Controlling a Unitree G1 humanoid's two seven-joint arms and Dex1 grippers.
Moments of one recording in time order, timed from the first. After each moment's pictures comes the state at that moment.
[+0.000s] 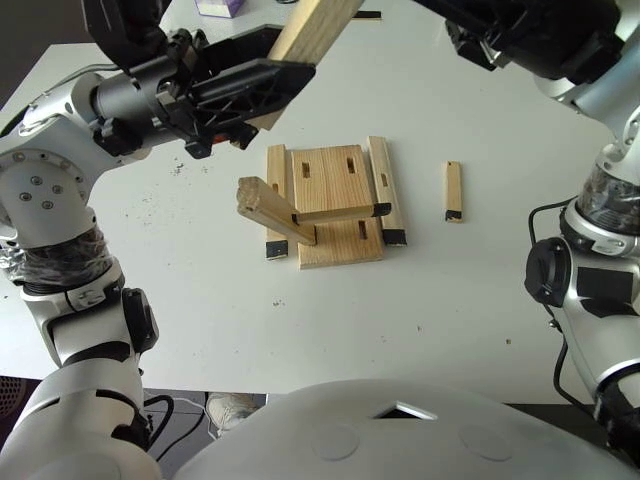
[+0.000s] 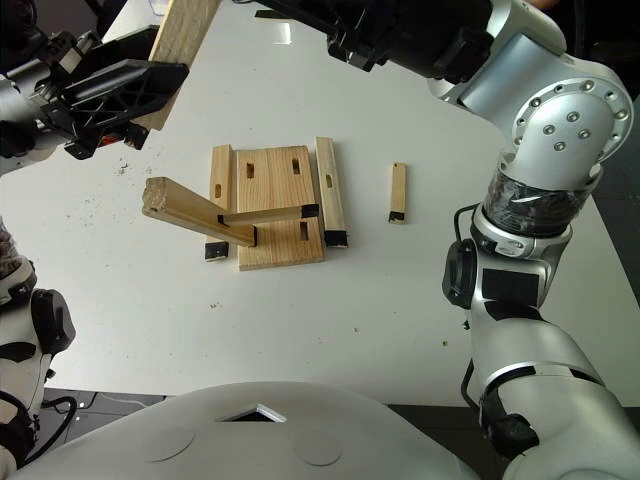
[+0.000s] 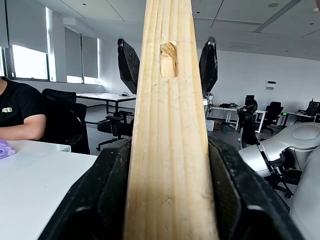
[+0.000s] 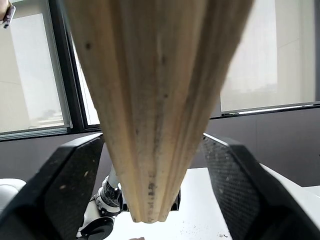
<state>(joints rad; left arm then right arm) -0.59 0.63 0.28 -0.26 -1.18 0.92 -1.01 -0.89 -0.39 -0.18 -0.20 1.24 0.99 0.66</state>
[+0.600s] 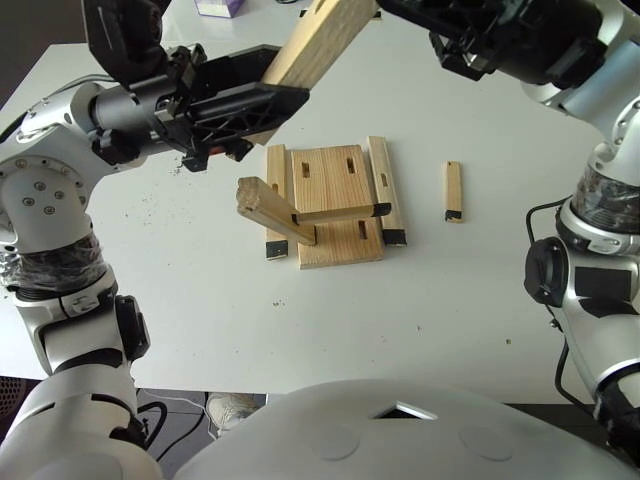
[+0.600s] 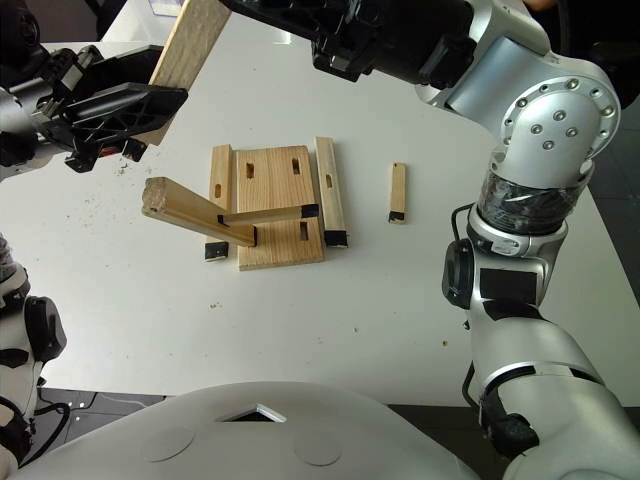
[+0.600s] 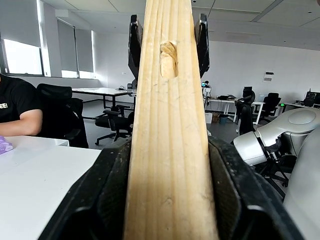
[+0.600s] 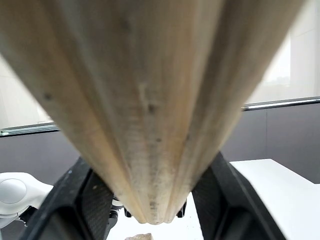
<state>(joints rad) -0.56 0.67 0.27 -0.26 -1.14 0.88 -1.08 -0.90 -0.39 -0.14 -0.21 1.24 0.99 0.67</state>
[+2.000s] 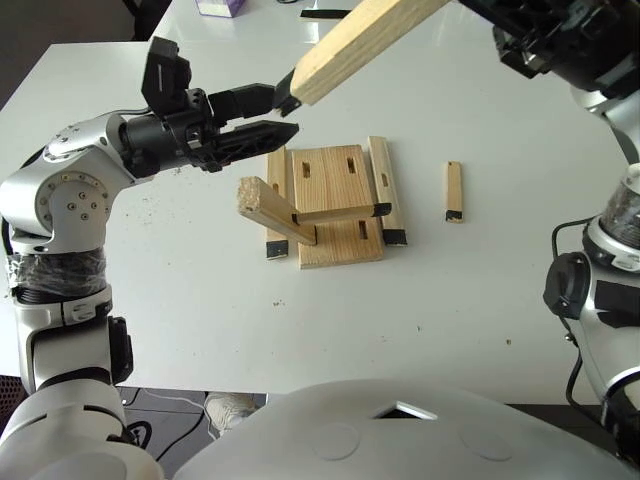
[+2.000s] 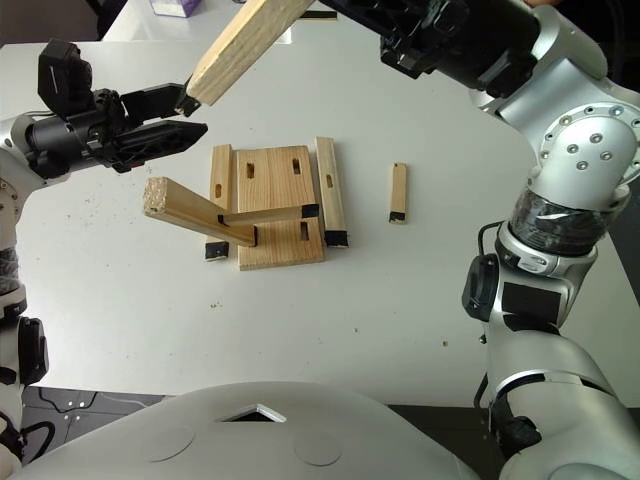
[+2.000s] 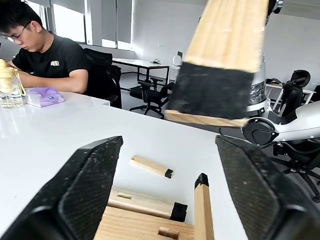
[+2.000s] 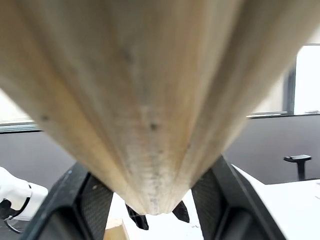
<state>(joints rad) -0.48 0.74 0.14 -0.10 -0.93 0.71 -1.11 -0.79 -0.47 -0.24 -0.23 1.16 0.91 0.76</state>
